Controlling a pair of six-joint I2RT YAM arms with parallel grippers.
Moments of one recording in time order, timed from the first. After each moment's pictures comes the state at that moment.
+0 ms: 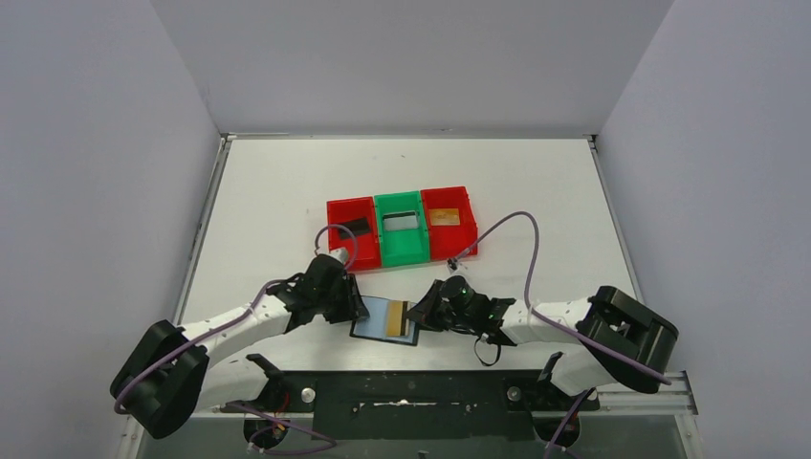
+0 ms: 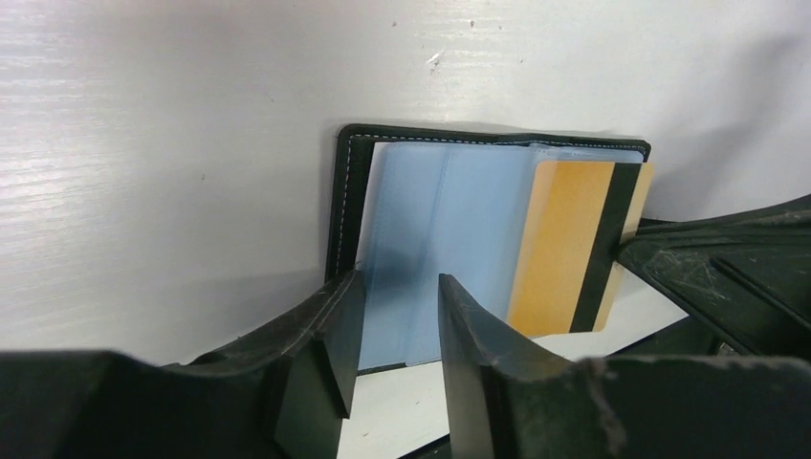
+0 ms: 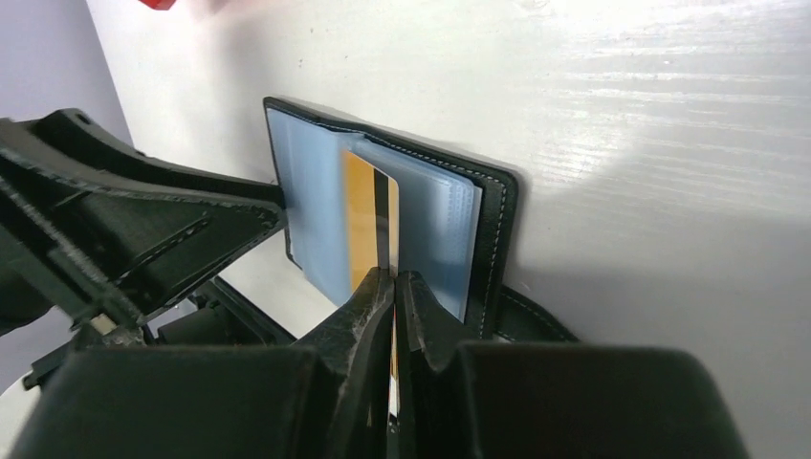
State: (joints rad) left arm -0.65 1.18 0.44 -0.22 0.11 -0.80; right arm 0.95 1.38 0.41 0.29 0.01 1.24
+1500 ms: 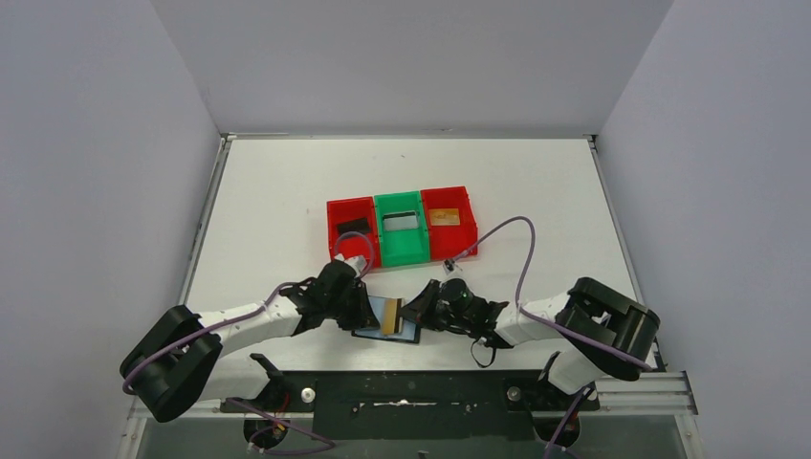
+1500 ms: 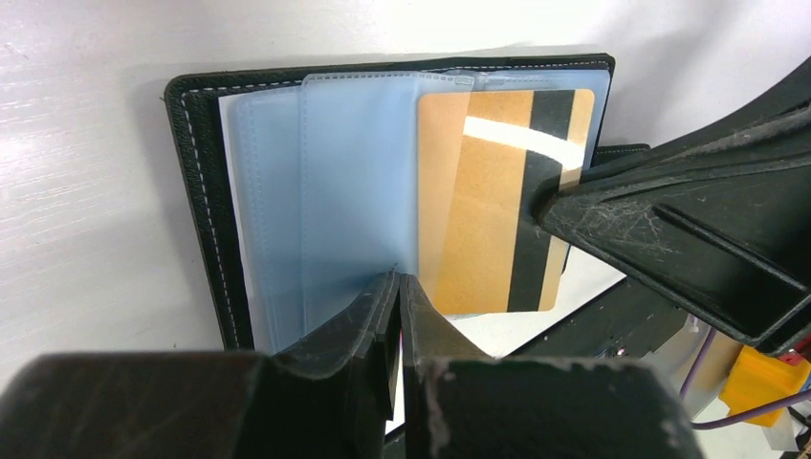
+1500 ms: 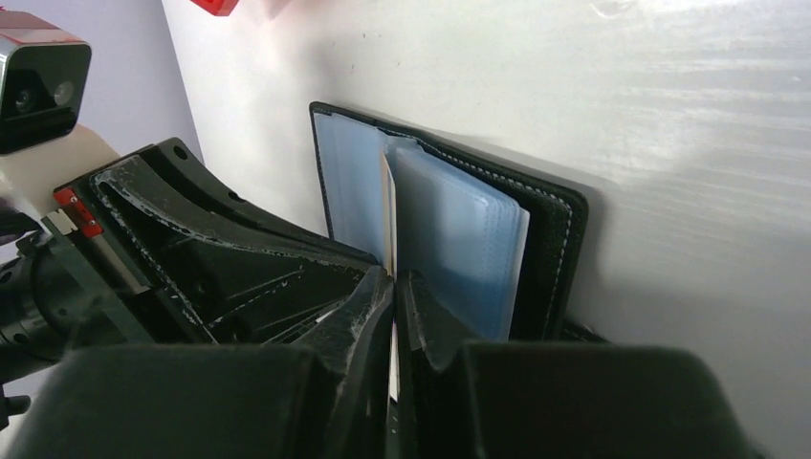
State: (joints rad) left arm -0.74 1.26 0.43 -0.11 0.21 -0.84; right arm 0.96 1.51 0.38 0.55 -0.03 1.30
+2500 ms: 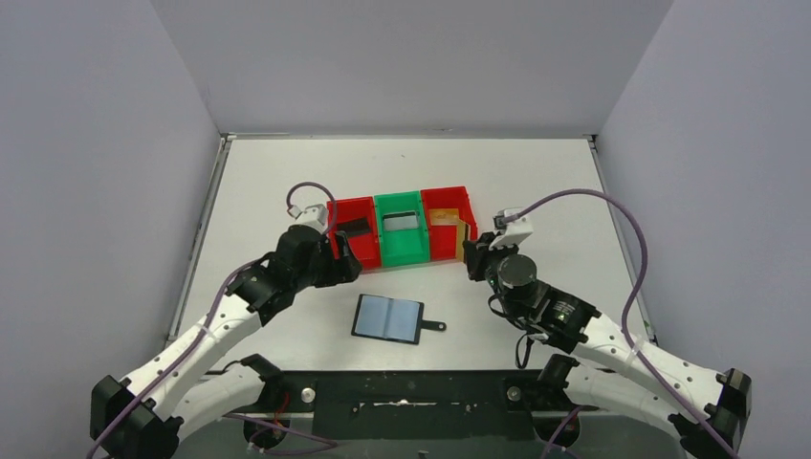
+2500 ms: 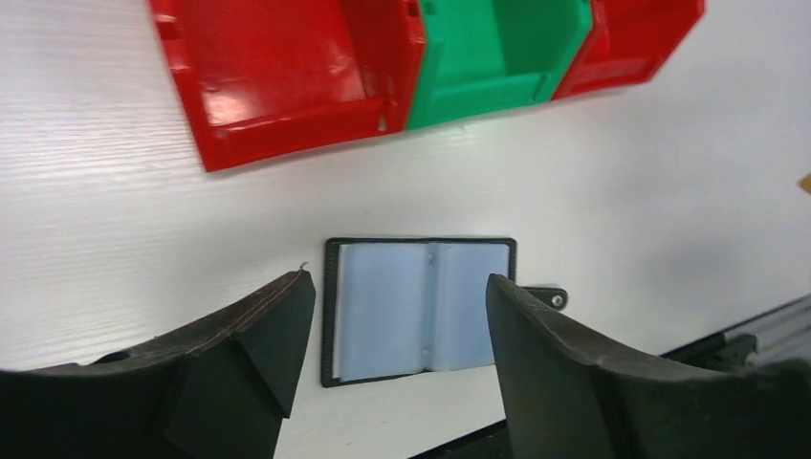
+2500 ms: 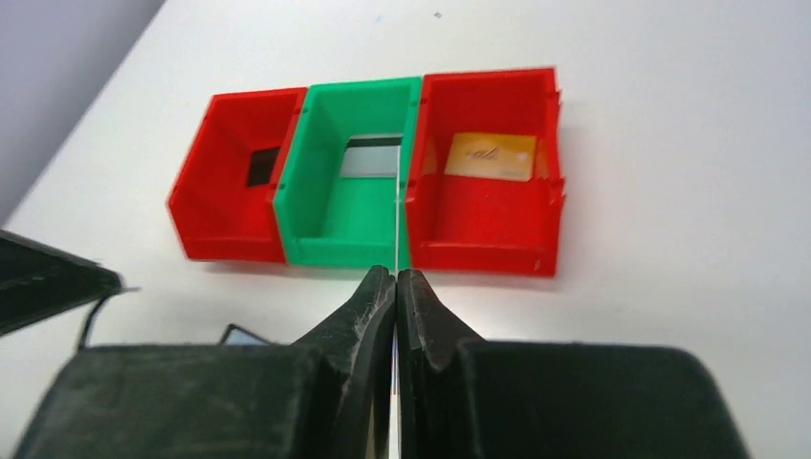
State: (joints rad) left arm -0.63 0.96 0.72 -0.44 -0.06 -0.69; right arm 0.93 0.78 0.64 -0.14 0.55 0.48
